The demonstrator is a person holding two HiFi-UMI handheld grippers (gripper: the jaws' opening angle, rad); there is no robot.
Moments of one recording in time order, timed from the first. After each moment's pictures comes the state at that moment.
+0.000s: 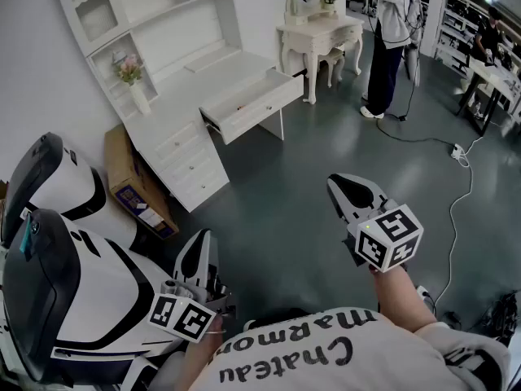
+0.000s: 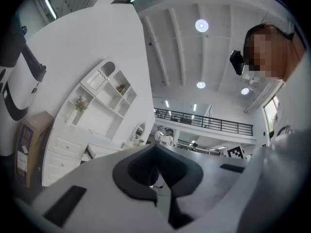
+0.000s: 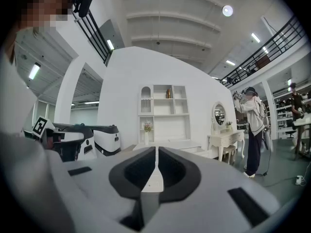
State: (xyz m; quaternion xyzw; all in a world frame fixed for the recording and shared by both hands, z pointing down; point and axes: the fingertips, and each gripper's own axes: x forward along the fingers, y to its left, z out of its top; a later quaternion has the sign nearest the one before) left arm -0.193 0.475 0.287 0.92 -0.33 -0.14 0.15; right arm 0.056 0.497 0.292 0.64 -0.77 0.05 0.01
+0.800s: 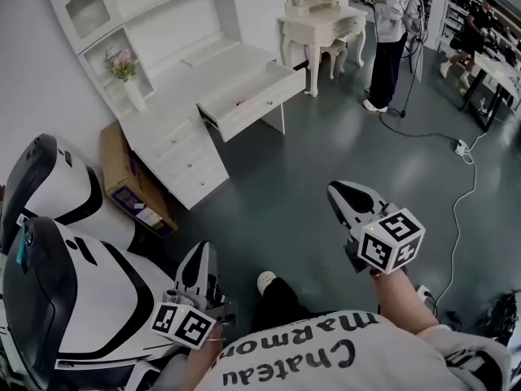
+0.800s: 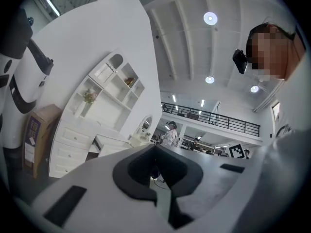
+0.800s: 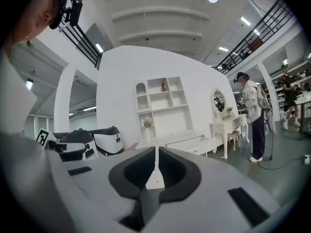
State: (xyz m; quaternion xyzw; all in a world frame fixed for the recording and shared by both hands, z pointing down) left arm -0.193 0.437 0.332 0.91 -0.35 -0.11 0.19; right arm 0.069 0.458 0.332 0.62 -0.77 0.12 -0.01
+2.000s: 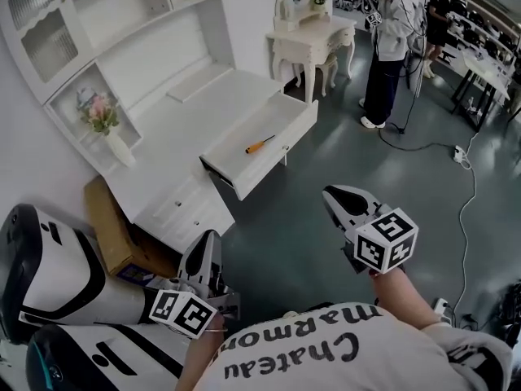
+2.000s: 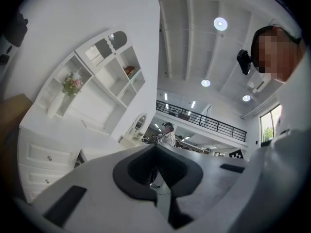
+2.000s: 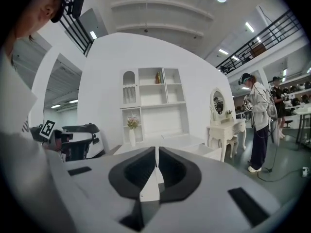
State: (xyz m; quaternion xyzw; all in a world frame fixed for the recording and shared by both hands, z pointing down) left arm -0.163 0.100 0.304 0.94 -0.26 -0.10 0.21; right arm 0.064 0.163 0.317 0.66 -0.74 0.11 0.03
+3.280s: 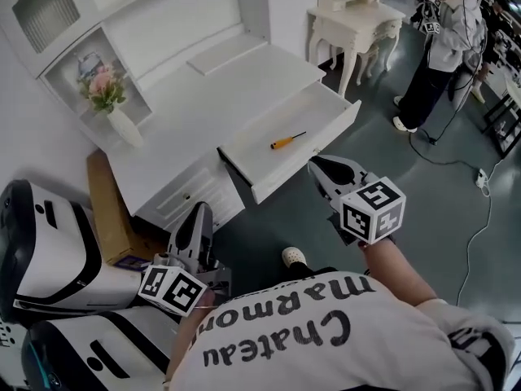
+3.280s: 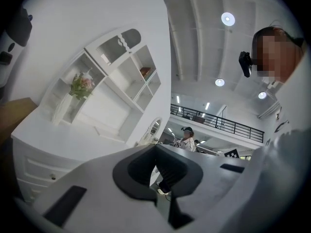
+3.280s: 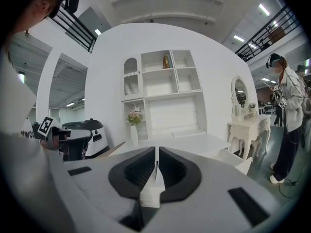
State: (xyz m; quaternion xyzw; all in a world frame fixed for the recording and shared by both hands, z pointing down) left arm -0.143 -0.067 0.317 0.91 -0.34 -0.11 0.21; right arm 0.081 -0.057 0.338 0.58 -0.80 0.12 0.06
